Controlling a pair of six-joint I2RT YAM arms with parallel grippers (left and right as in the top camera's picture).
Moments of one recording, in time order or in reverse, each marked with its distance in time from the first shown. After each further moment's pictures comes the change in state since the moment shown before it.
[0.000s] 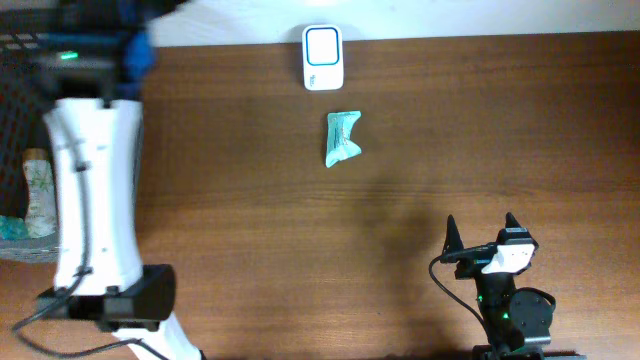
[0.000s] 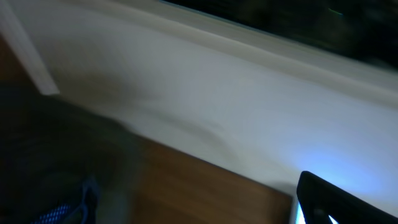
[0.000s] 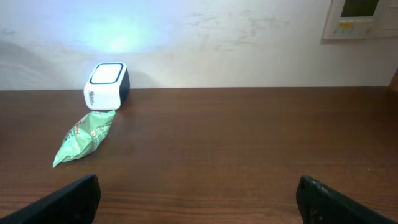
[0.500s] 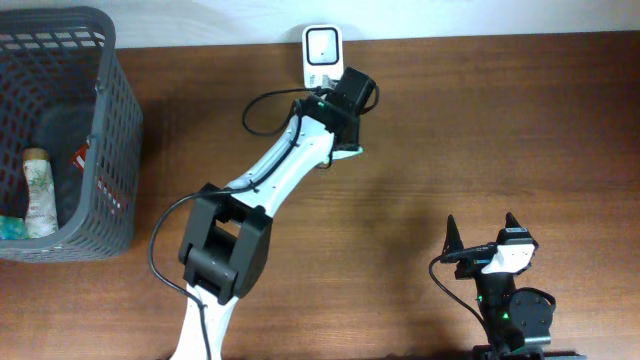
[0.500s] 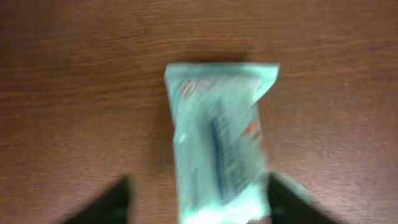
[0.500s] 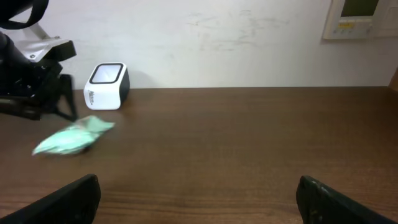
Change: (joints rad) left arm -0.550 0.318 -0.554 0.153 0.049 -0.127; right arm 0.000 0.000 0.000 0.000 0.000 0.000
